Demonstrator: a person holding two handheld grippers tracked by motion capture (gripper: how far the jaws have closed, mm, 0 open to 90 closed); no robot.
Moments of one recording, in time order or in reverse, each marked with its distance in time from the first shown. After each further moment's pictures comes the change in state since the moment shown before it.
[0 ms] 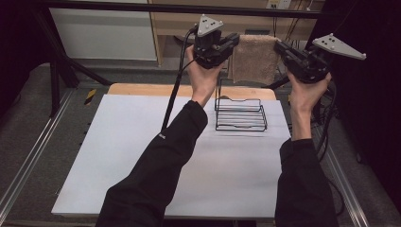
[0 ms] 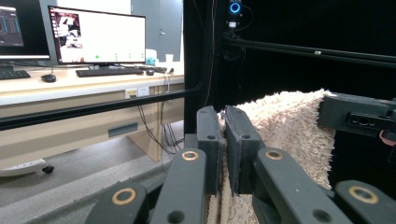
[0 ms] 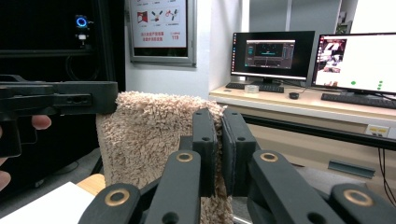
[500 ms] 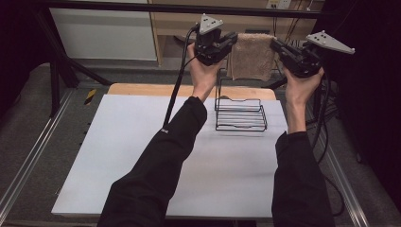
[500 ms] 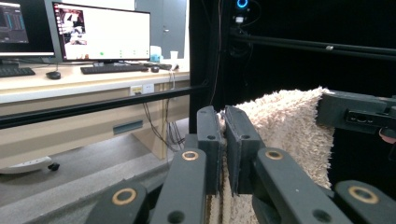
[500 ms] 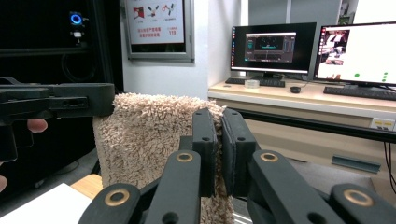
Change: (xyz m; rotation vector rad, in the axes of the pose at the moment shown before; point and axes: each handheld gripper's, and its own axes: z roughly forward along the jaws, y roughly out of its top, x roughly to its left) left arm 0.018 -0.010 0.023 0.020 0.022 -0.001; right arm -0.017 -0.012 0.027 0.016 0.002 0.021
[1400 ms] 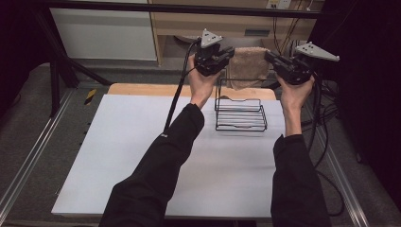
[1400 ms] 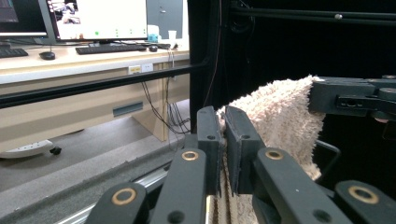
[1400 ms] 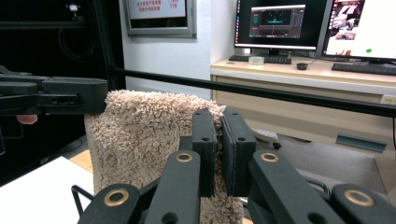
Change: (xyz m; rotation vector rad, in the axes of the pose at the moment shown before) left arm 0.008 -0.039 0.007 0.073 -0.020 0.024; right arm -0.011 -0.037 0.014 0.086 0.018 0.004
